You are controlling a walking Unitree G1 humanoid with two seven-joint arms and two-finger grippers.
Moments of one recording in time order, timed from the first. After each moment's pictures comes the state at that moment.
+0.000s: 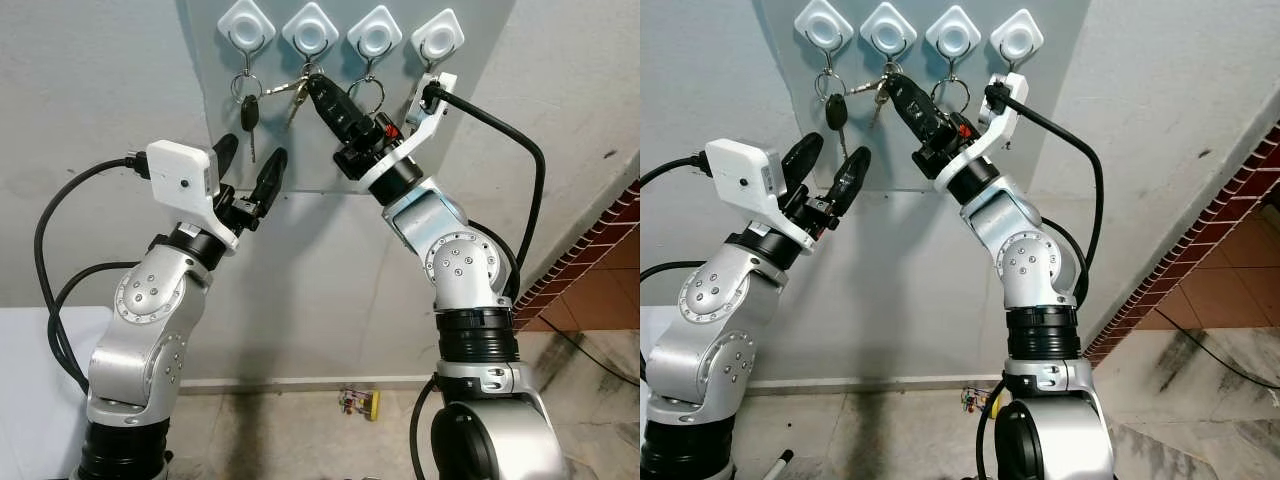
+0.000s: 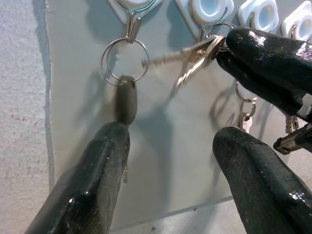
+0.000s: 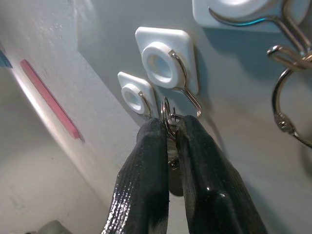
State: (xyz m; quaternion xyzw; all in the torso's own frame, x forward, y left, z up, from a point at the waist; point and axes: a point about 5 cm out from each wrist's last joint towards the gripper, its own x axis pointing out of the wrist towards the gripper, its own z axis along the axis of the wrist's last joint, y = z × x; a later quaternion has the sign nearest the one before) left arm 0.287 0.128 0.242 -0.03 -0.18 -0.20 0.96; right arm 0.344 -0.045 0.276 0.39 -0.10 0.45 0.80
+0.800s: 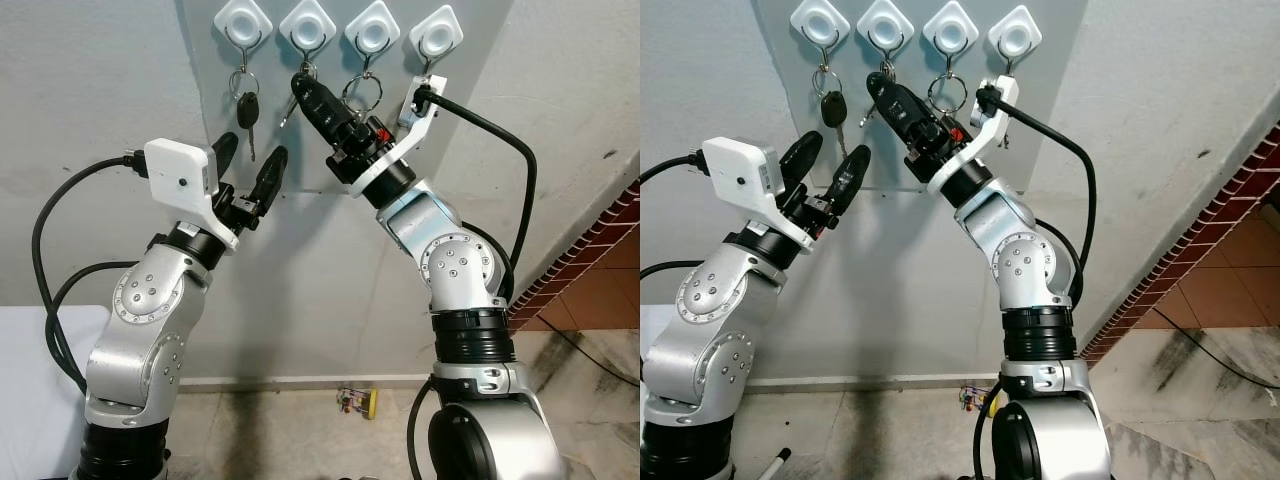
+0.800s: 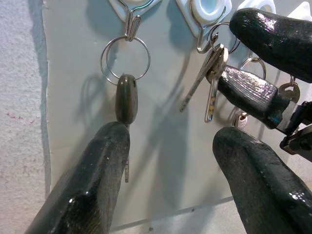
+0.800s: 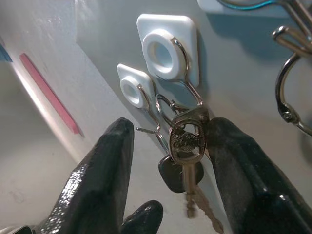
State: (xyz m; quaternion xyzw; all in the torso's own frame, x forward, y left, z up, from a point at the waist) left arm 0.286 0.128 0.244 -0.03 -0.18 -0.20 0.96; right arm 0.343 -0.042 0.276 0.38 -0.10 0.46 0.80
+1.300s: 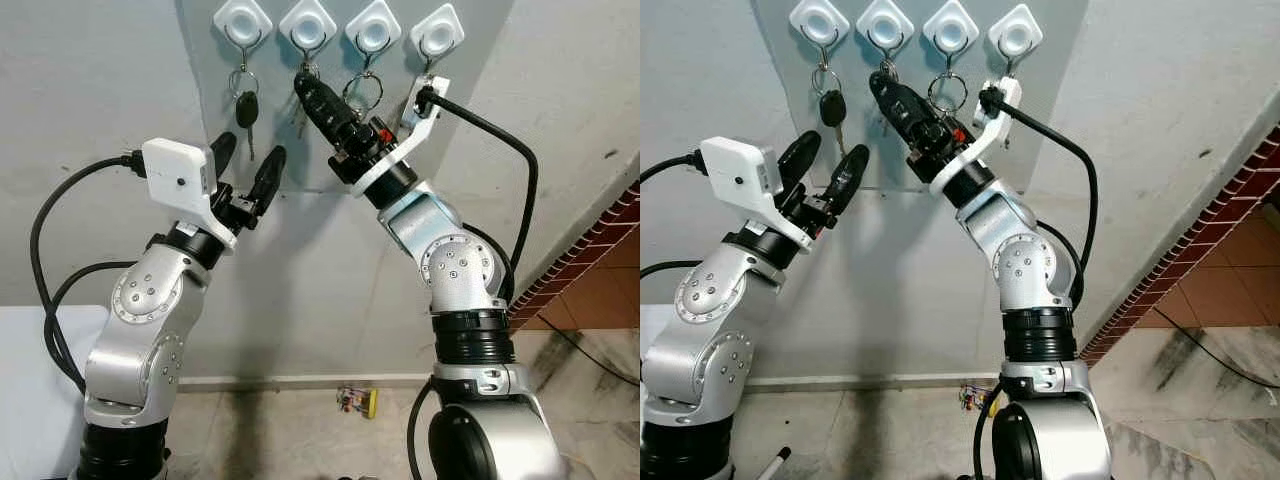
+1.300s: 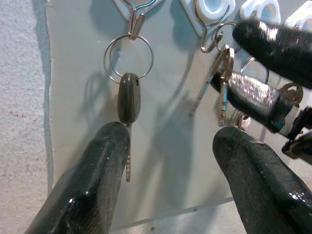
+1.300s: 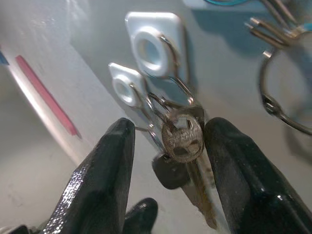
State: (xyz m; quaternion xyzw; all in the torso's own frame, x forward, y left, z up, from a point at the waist) left arm 0.286 0.129 0.244 -0.03 -0.18 -0.20 0.96; right arm 0.344 -0.045 0.268 0.39 -0.10 0.45 0.80
